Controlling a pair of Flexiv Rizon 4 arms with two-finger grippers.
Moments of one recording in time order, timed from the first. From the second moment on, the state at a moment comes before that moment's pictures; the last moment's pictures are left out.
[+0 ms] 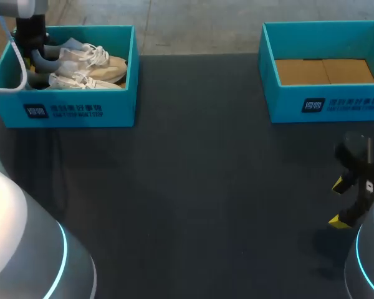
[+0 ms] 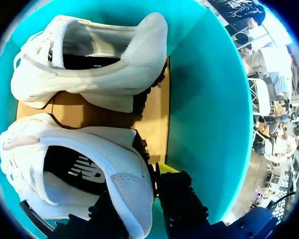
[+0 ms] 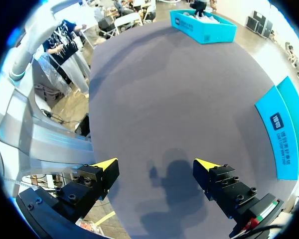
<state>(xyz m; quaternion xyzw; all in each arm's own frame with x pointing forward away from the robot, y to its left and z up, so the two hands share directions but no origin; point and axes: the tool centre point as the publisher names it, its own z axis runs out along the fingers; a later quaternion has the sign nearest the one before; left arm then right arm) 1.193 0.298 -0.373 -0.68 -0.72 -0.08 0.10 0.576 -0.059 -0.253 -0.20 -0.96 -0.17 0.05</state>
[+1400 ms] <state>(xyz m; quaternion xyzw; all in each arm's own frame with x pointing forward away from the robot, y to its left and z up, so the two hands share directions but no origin) 1.181 0.289 -0.251 -0.68 -0.73 -0.05 0.01 0.576 -0.059 -0.253 -0.20 -0.96 -0.17 0.05</state>
